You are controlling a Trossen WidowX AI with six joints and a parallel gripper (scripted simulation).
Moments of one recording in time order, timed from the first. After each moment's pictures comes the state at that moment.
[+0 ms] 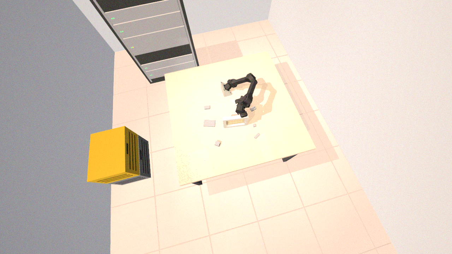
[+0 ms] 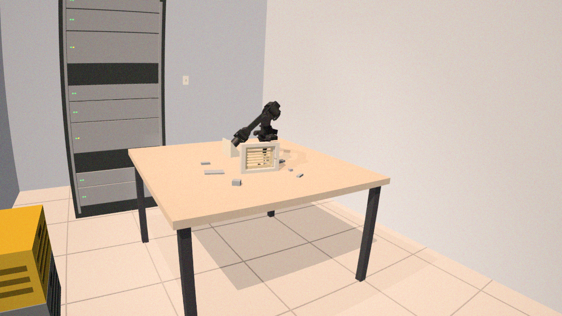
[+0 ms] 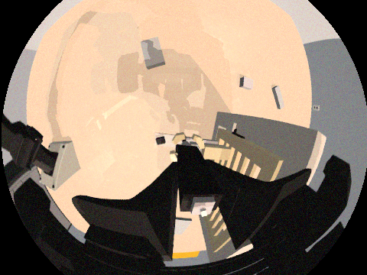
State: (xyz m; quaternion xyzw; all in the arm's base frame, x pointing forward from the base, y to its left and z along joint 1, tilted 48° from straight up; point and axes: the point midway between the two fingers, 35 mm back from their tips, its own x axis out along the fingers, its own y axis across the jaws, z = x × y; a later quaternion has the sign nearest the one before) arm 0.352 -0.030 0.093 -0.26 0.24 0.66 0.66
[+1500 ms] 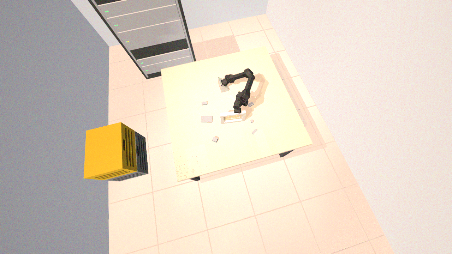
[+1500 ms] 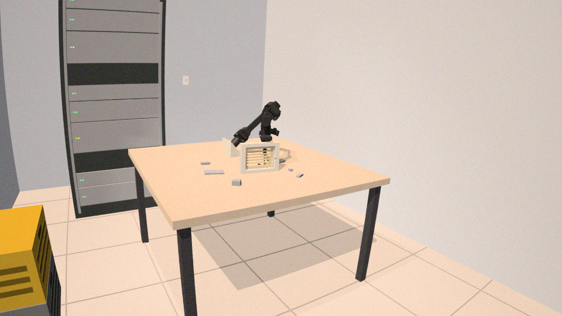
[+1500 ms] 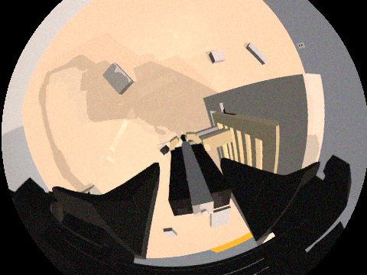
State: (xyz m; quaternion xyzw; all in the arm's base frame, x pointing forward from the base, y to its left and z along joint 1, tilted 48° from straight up) arm 0.353 -0.030 0.093 -0.10 0.39 0.59 0.70
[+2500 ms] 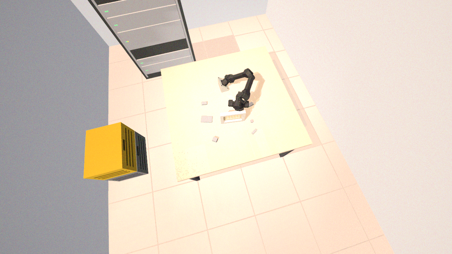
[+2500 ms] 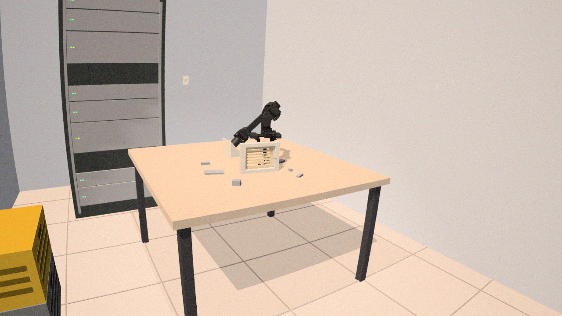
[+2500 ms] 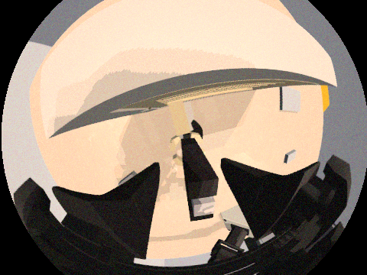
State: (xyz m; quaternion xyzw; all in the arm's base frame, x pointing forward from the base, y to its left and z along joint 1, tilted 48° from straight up) arm 0.353 -0.029 0.093 0.40 0.68 0.17 0.58
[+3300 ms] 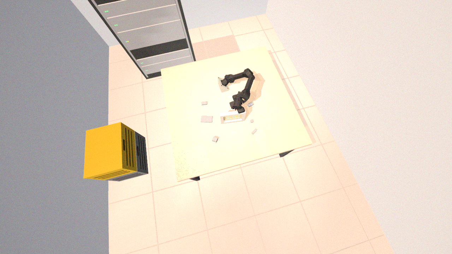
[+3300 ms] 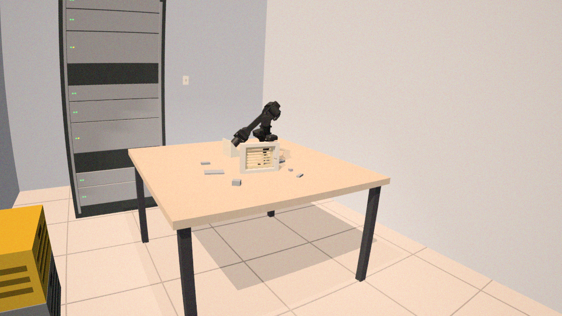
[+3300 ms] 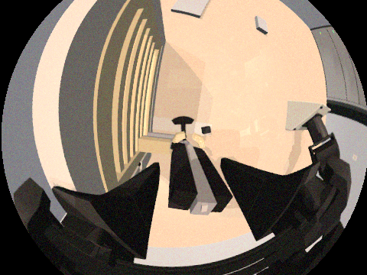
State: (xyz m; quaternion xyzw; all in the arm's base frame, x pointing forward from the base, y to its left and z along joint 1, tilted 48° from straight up) arm 0.353 -0.030 0.093 0.66 0.66 -0.25 0.26
